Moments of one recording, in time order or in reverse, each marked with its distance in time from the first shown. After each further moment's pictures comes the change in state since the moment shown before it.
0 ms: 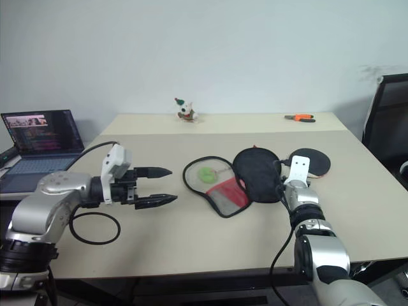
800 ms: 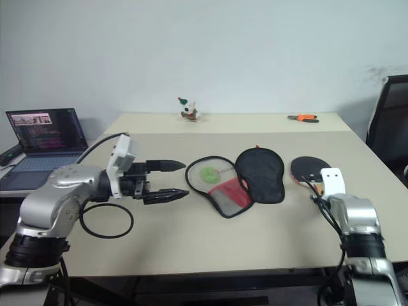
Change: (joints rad) left arm -0.095 -0.074 -0.019 -0.074 -0.109 0.083 -0.009; right arm 0.556 -0.349 0.102 -1.054 0.082 0.816 0.422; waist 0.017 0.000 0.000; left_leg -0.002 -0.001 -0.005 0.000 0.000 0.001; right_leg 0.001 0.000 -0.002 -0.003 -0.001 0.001
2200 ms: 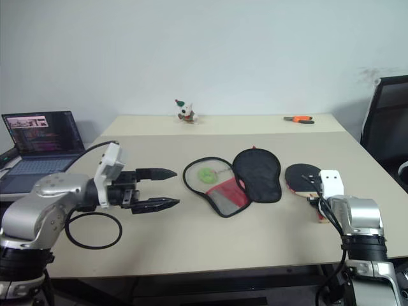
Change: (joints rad) left arm 0.164 0.089 0.088 -0.073 -0.021 0.013 0.018; right arm -0.203 0.071 -0.034 0.154 0.029 0.001 -0.010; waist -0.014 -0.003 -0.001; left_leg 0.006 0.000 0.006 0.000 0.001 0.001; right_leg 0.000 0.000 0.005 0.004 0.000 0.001
